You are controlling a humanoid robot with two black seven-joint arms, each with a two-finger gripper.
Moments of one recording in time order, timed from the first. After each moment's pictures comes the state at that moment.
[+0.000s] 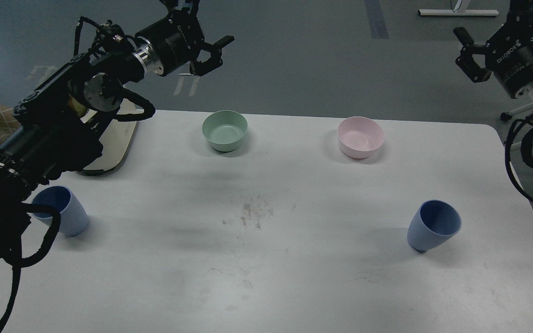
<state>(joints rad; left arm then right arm) -1.01 0.28 -0.80 -0.66 0.17 -0.49 0.03 0.91 -0.55 0.62 0.79 -0.18 0.40 0.39</state>
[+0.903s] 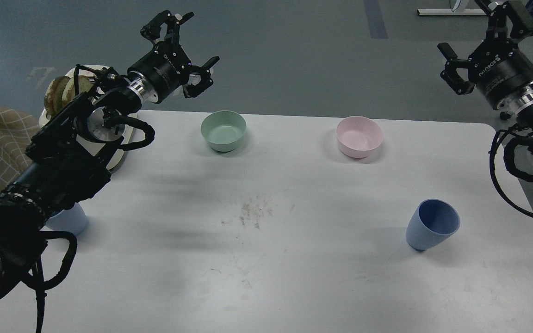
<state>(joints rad) -0.90 0.24 -0.96 -0.61 0.17 -0.49 -0.01 0.89 -0.52 0.62 0.78 -0.19 0.39 0.40</state>
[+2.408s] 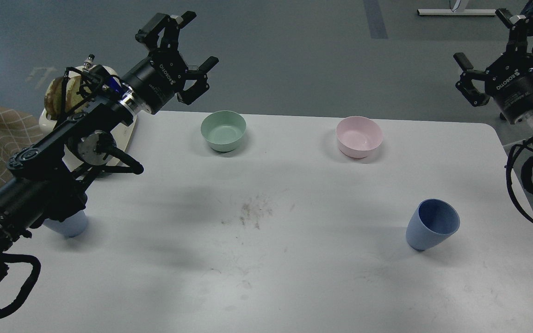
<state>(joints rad) -0.78 0.38 -0.83 -0.88 0.36 -0.49 -0.28 0.83 -0.57 0.62 0.76 -0.19 0.49 0.48</state>
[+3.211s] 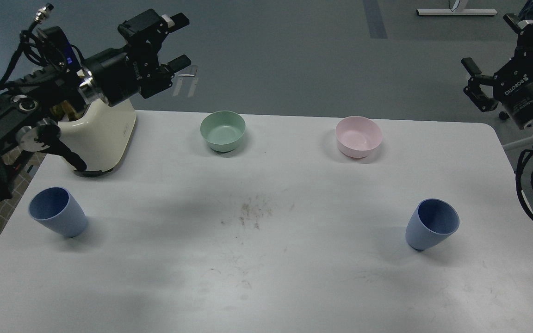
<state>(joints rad) -0.79 0.68 -0.81 -1.13 0.77 -0.49 -0.27 0.80 -0.61 0.62 0.79 -0.19 0.49 0.48</state>
